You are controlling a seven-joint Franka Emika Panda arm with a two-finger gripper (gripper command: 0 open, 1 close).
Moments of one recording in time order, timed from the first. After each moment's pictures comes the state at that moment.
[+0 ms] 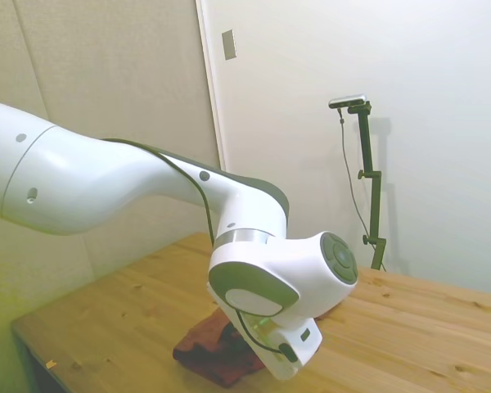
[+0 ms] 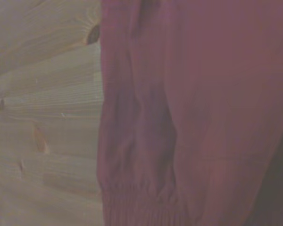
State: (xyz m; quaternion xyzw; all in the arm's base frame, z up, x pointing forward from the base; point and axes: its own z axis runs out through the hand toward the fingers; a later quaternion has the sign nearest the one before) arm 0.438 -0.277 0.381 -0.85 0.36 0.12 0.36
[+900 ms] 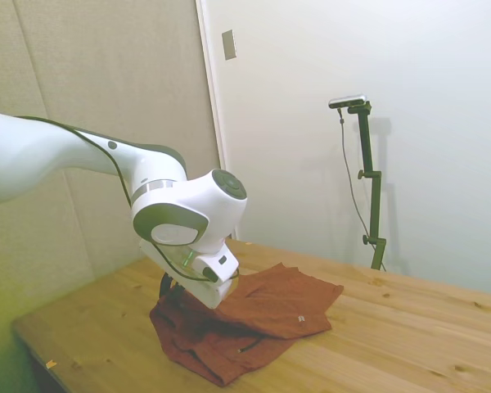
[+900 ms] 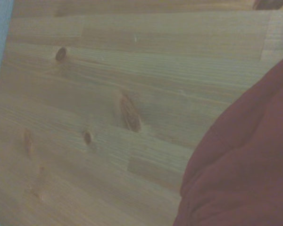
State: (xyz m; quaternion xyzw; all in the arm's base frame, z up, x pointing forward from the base) arm 0.452 -0.097 0.423 -0.90 0.27 0.12 0.31
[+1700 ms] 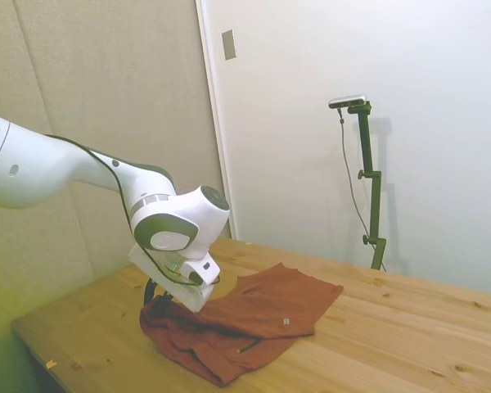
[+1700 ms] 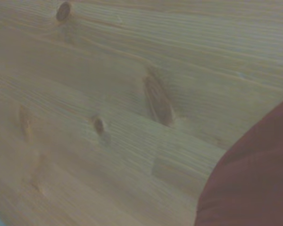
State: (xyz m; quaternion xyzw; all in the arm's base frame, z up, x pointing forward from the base) arm 0.478 -0.027 0.383 -0.91 0.24 0.17 0.28
